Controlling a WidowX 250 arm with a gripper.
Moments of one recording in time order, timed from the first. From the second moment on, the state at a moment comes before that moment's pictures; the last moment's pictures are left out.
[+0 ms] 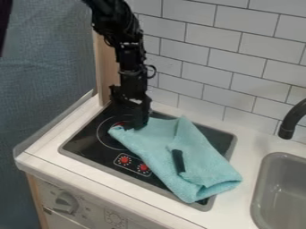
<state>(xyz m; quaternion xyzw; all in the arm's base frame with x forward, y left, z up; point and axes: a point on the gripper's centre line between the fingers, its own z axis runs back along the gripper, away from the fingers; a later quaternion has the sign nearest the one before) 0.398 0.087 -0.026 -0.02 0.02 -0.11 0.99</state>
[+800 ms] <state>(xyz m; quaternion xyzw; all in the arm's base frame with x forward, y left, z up) 0.409 0.094 -0.029 0.00 0.00 -0.10 1.00</state>
